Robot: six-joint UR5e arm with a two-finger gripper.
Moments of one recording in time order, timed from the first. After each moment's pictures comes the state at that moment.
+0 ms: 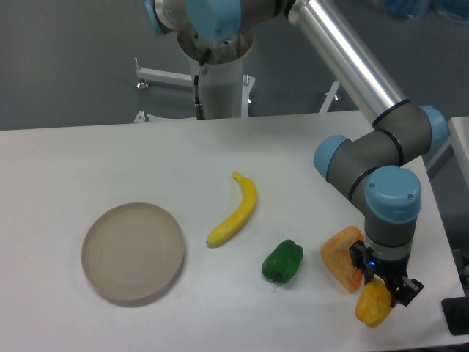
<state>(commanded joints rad) 2.35 -2.45 -0.83 -1.12 1.61 1.39</state>
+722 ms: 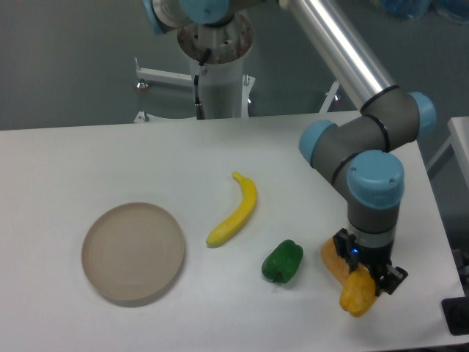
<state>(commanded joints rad) 2.31 -2.28 -1.01 -1.15 1.61 1.26</state>
